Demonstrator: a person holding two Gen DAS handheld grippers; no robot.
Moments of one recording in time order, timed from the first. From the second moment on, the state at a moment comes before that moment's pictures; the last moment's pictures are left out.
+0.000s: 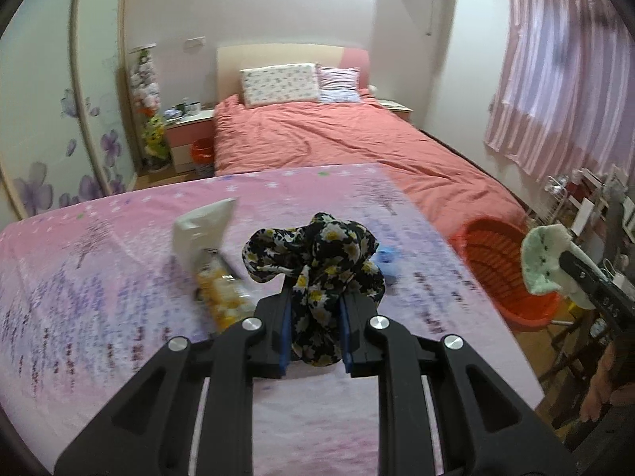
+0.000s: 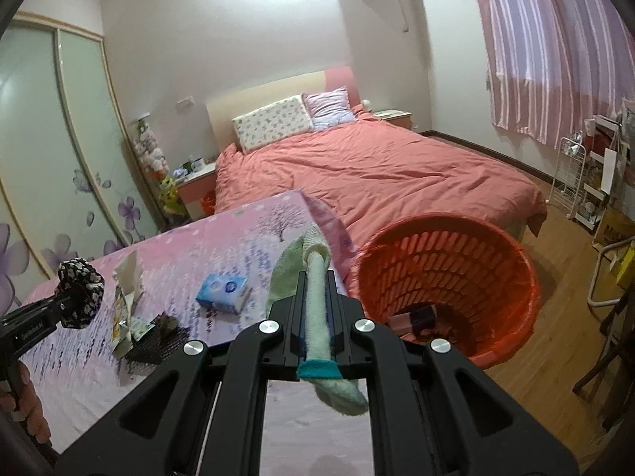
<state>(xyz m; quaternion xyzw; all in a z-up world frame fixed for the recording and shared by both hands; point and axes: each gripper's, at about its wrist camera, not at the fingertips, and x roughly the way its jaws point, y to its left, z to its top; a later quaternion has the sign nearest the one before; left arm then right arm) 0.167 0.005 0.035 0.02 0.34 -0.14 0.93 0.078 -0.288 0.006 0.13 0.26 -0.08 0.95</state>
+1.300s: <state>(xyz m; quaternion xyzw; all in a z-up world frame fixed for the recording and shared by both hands) 0.234 -0.257 -0.052 0.08 0.40 -0.27 0.87 0.108 -0.432 -0.056 0.22 0.28 -0.16 0.92</state>
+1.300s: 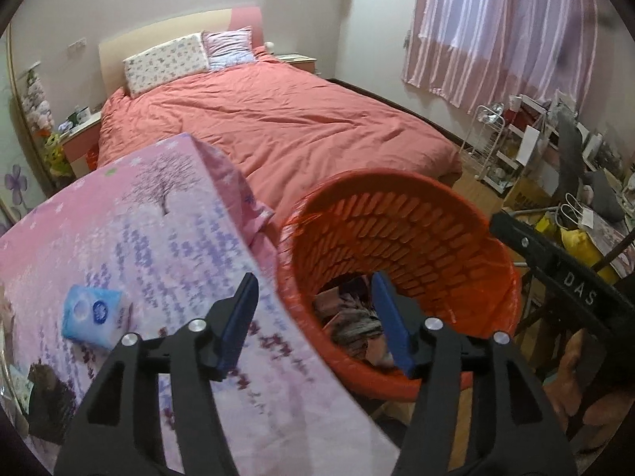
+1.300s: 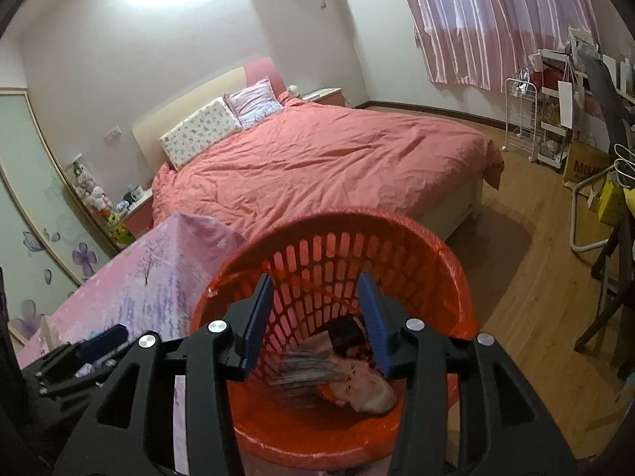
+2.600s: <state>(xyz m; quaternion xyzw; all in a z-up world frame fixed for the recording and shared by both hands) 0.245 0.088 -0.071 -0.03 0.44 0.01 0.90 0.118 -0.235 -0.069 0.07 0.36 -0.06 0.93</state>
